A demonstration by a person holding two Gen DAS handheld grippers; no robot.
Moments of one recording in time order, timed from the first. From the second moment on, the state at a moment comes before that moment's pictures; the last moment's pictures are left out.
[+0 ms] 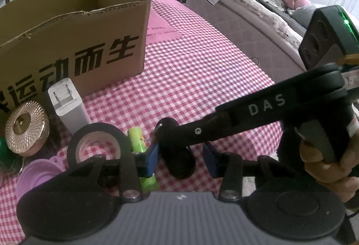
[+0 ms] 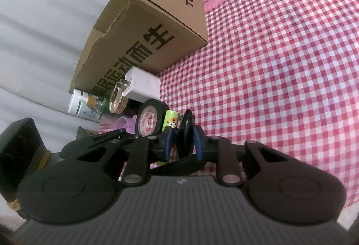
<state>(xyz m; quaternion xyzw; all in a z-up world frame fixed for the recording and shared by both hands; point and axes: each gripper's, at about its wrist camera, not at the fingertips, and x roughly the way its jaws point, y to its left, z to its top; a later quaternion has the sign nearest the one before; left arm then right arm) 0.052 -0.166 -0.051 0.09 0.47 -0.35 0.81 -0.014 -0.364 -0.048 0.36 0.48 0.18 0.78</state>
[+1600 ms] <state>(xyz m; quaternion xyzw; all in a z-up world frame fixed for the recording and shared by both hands) 0.267 -0.003 0.043 0.02 0.50 -0.15 0.85 0.258 -0.172 0.058 0.30 0.50 0.28 0.77</state>
